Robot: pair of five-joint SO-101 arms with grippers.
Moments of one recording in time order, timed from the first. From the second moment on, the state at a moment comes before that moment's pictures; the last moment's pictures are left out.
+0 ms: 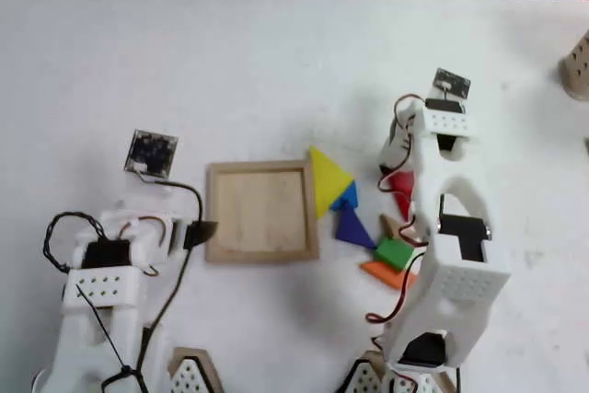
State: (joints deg) left arm -10.2 -52.3 76.1 45.6 -15.3; right arm 3.6 22.5 5.4 65.4 -16.0
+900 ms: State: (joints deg) left arm -10.2 -52.3 76.1 45.6 -15.3; right arm 3.1 20.4 3.9 68.9 -15.8
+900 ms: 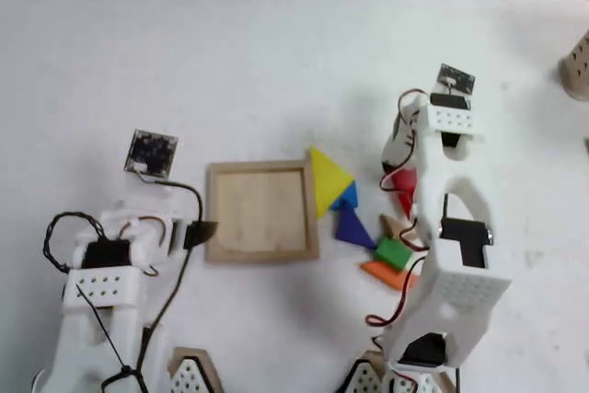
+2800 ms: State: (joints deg) left arm -24.8 -52.3 76.1 40.1 -6.4; right arm -41.6 30.8 -15.6 84.1 3.1
